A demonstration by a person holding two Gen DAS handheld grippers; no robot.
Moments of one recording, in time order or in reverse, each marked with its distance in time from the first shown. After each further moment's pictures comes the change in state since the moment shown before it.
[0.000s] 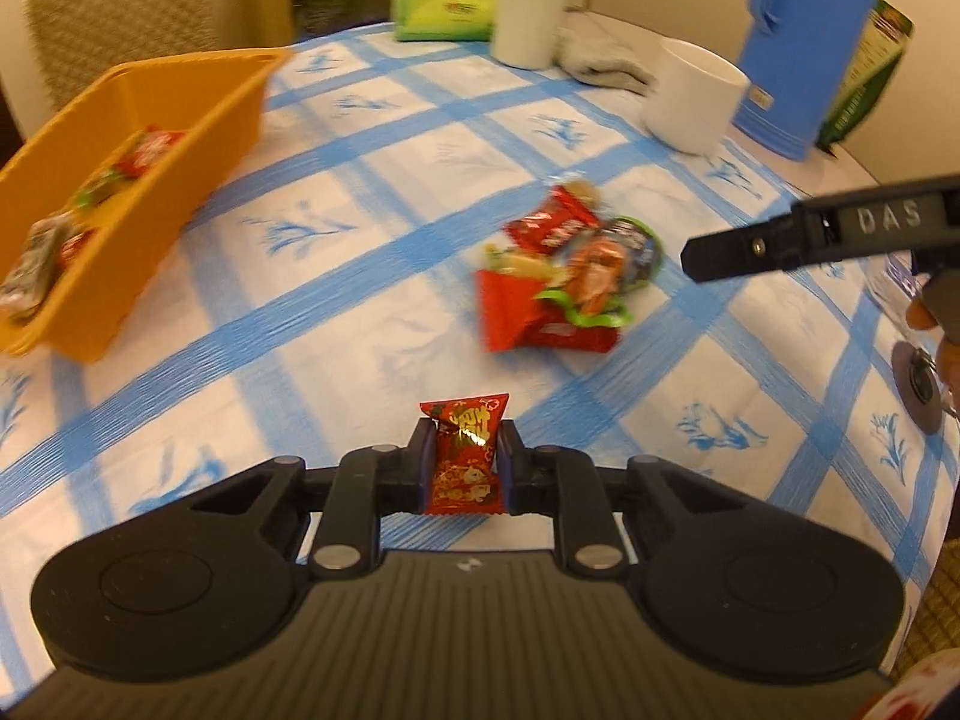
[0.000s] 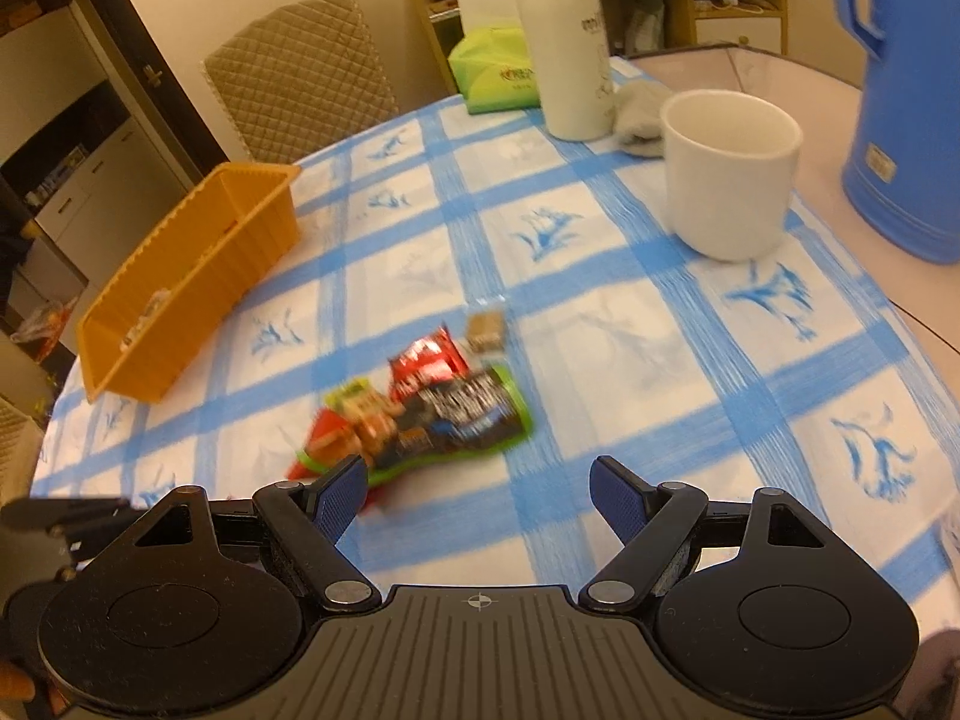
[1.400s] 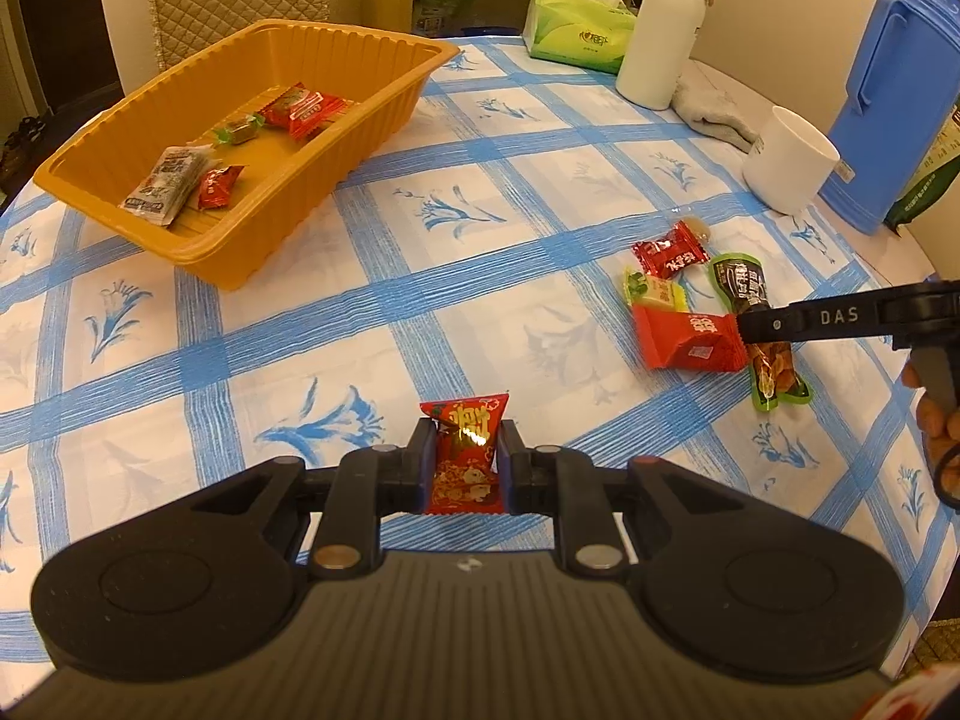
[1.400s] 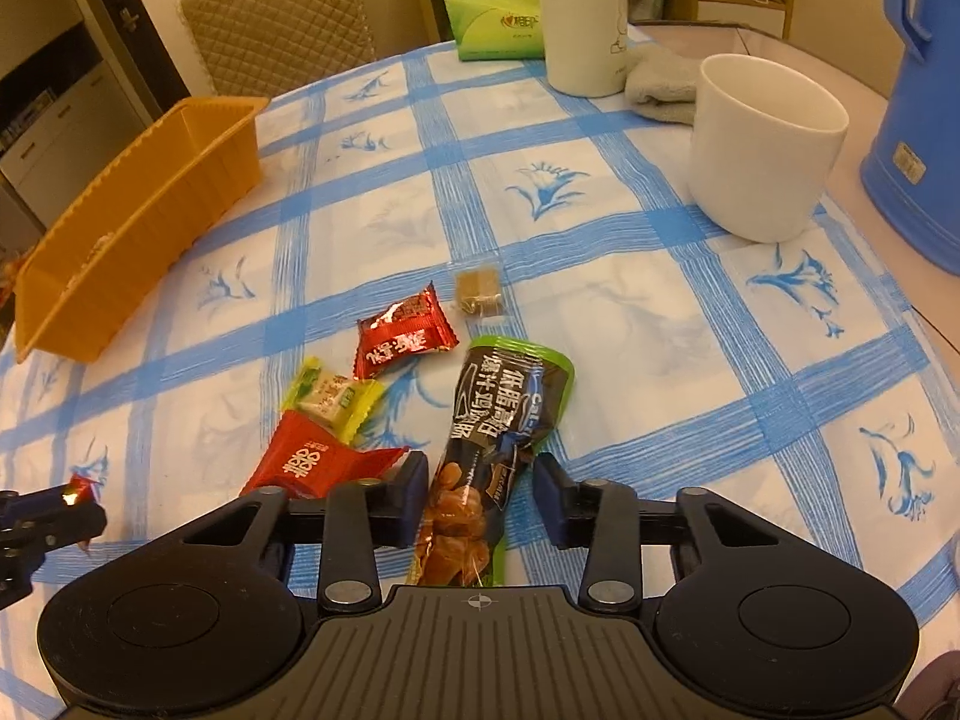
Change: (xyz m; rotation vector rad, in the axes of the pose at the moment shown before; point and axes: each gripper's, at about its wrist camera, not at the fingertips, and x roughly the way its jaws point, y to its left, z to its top) left arm -0.029 0.047 -0.018 -0.177 -0.023 0.083; right arm 0.042 0.007 0.000 -0.064 0.077 -0.110
